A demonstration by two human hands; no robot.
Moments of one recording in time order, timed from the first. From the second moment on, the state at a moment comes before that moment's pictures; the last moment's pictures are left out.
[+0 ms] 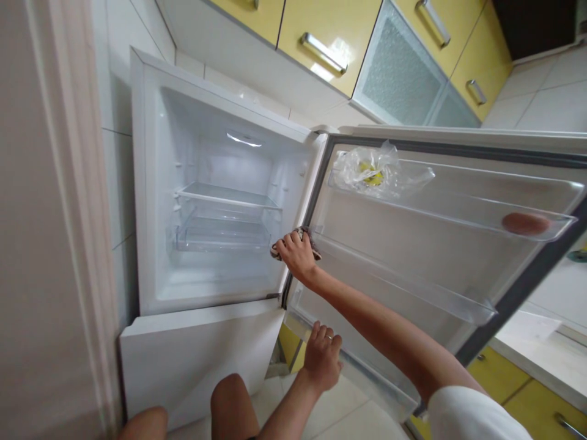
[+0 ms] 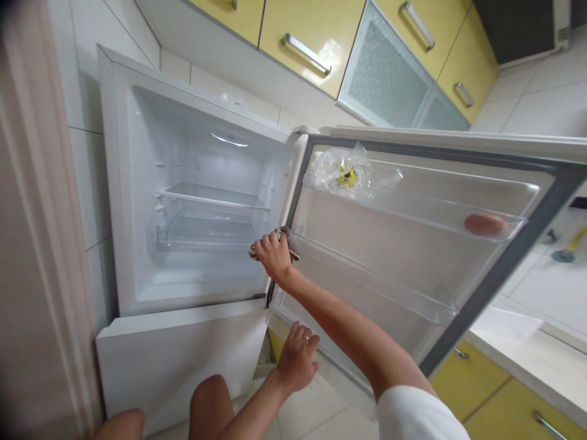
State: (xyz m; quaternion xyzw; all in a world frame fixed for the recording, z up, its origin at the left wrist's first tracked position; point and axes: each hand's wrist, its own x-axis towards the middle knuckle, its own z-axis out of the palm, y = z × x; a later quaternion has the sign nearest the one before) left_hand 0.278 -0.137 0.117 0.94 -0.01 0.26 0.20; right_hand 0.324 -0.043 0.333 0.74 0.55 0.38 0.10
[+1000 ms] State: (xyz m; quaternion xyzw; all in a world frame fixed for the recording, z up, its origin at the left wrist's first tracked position) left_hand 0.273 -0.131 0.122 0.97 -0.03 0.19 0.16; right_hand 0.354 -0.357 0.281 0.61 0.52 0.59 0.07
